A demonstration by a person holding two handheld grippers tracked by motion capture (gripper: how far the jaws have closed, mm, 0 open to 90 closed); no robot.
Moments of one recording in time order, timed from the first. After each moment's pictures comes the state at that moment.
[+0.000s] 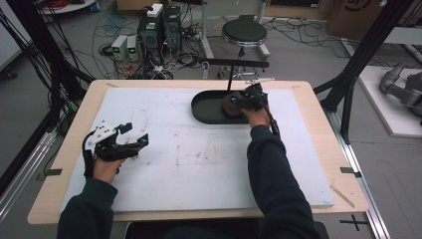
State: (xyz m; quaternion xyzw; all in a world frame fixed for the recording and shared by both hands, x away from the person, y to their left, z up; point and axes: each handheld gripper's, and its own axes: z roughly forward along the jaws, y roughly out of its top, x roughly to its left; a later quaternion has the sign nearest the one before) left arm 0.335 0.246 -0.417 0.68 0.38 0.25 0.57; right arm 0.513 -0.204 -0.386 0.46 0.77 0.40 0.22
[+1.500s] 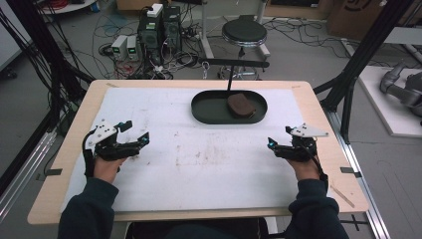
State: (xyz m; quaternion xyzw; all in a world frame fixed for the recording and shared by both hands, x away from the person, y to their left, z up) left arm 0.332 0.241 -0.409 0.68 0.37 0.27 0.57; right arm 0.341 -0.312 -0.400 0.41 0.76 0.41 0.29
